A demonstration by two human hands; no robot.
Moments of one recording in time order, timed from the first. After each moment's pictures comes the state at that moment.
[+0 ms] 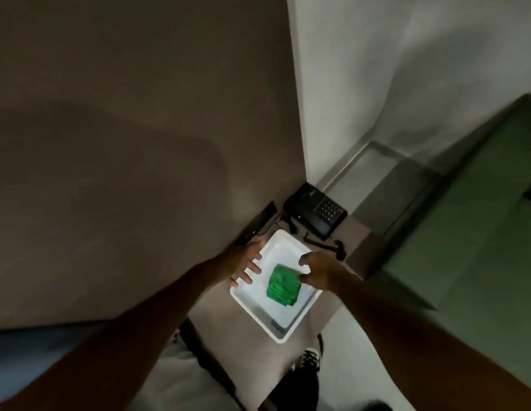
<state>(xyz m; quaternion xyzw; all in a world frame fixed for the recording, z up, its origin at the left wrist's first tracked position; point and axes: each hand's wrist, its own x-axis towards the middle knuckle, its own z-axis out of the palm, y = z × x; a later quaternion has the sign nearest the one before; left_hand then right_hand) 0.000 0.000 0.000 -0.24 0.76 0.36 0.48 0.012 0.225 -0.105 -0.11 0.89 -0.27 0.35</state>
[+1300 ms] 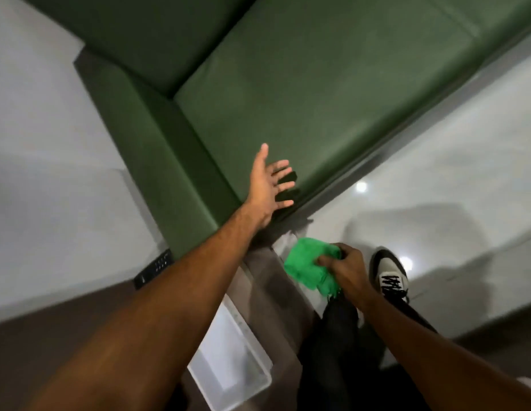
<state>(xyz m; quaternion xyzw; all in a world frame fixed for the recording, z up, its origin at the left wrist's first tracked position) 0.168 0.514 -0.163 0.08 0.74 0.27 0.61 0.336 0.380 -0.283 0.62 0.21 -0.74 -0.17</state>
